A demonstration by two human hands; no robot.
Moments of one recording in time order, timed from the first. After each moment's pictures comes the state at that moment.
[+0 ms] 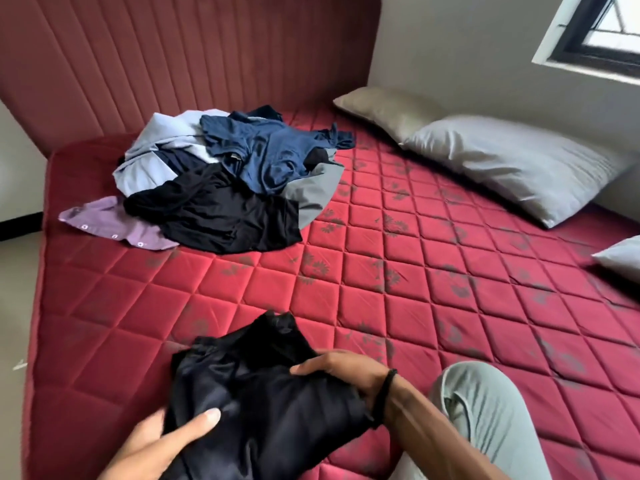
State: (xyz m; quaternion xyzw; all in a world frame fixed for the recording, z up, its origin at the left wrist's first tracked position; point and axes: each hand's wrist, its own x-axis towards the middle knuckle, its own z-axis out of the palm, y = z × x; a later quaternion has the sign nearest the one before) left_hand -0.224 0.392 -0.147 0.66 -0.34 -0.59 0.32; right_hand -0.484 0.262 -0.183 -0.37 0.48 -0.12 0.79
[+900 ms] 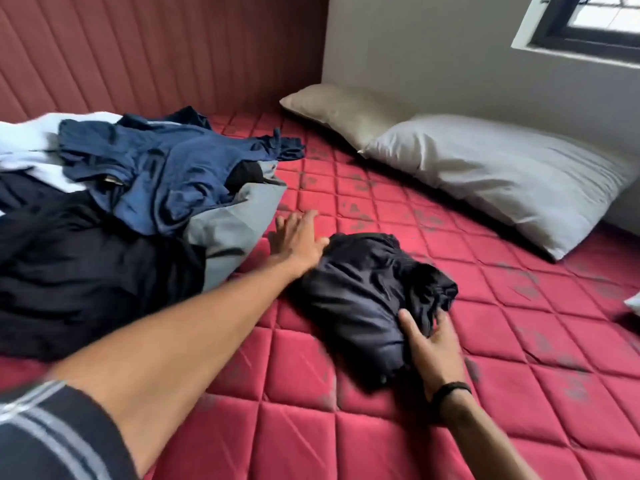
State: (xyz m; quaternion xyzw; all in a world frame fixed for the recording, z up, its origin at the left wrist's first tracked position) left_hand -0.485 -0.171 -0.217 0.64 -0.71 -0.16 0.22; right_hand -0.693 -0.002 -0.259 -0.37 0.67 -0.56 0.32
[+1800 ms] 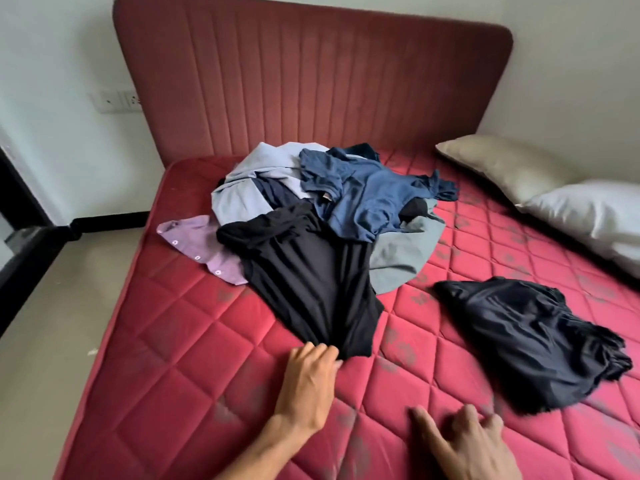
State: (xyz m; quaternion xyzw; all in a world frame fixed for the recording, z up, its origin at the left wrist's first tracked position) left_hand -0.257 0.143 -0.285 0.68 -0.67 0.06 0.30; right_hand -0.527 0.135 -0.268 -0.63 0.76 0.02 0.17
